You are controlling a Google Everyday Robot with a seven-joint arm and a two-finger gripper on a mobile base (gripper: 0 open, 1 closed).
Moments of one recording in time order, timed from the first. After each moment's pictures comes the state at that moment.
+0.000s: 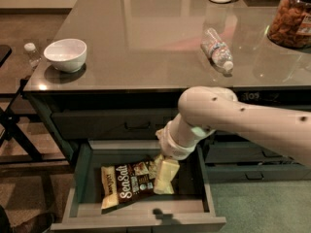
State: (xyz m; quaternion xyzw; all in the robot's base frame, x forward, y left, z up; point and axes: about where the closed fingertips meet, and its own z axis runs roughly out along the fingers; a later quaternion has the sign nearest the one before) arm 0.455 -0.019 0.676 -0.68 0.71 0.14 0.16
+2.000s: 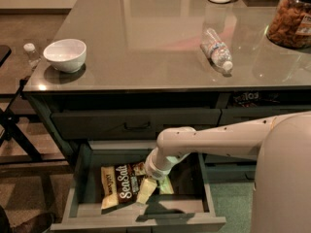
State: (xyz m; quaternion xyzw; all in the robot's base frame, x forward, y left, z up) arm 0.484 0.036 0.485 -0.61 0.75 0.19 0.13
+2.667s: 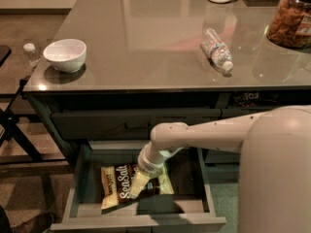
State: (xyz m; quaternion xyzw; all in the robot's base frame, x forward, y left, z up) arm 0.509 0.060 0.482 -0.61 0.75 0.20 0.15
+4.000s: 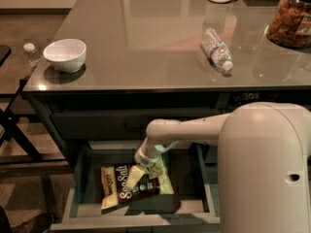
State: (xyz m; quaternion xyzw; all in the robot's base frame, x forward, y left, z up) arm 0.546 0.080 0.458 -0.59 0.76 0.22 0.14
